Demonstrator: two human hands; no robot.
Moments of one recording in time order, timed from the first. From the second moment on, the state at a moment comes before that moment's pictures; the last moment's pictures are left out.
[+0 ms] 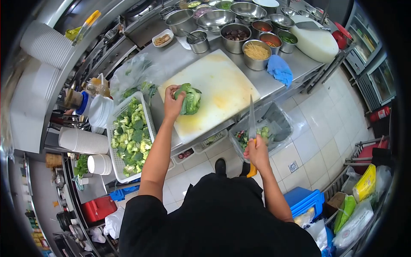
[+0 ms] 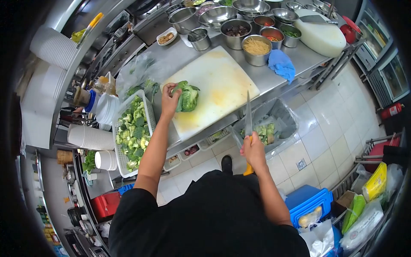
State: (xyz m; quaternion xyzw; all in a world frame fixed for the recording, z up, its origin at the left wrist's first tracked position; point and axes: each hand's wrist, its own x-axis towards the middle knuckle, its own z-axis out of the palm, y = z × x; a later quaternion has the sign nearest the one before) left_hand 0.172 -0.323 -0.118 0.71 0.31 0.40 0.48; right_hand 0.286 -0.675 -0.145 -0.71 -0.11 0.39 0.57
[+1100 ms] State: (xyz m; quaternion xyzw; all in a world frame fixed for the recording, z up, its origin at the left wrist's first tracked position) left_hand 0.162 -0.328 -0.093 0.89 0.23 0.19 0.36; right_hand 0.337 -0.562 -0.077 -0.74 -0.30 0.54 0.27
